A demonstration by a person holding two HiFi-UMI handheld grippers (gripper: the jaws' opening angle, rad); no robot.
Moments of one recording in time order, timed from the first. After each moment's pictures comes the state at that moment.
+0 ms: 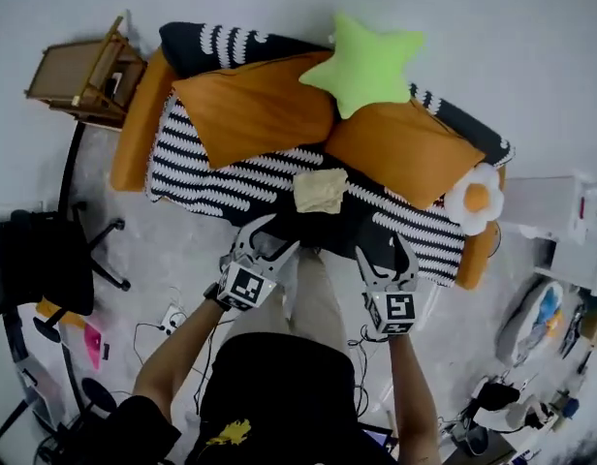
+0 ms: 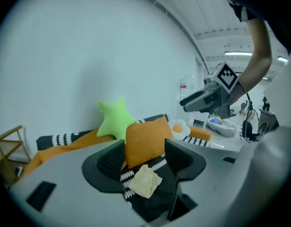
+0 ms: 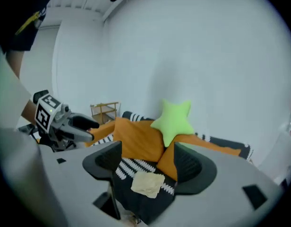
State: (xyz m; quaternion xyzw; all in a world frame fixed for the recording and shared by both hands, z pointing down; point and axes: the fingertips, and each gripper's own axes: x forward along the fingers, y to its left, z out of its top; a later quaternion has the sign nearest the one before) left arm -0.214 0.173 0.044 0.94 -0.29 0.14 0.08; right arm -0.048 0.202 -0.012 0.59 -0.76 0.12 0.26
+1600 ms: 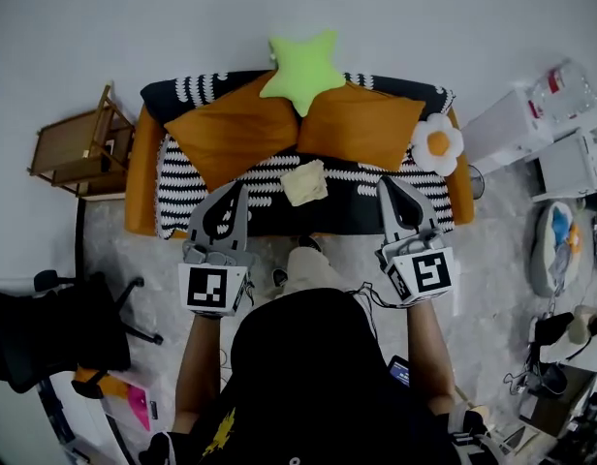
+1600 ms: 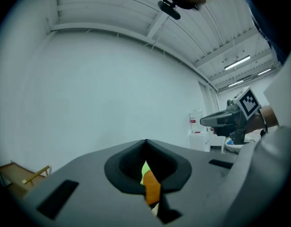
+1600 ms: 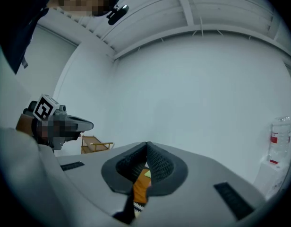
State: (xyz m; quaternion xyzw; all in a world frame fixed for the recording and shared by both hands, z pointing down) left arm -0.346 0.299 -0.269 0.92 -0.38 -0.02 -0.02; right arm -0.144 0.368 -0.292 0.64 -0.76 -0.08 0.10
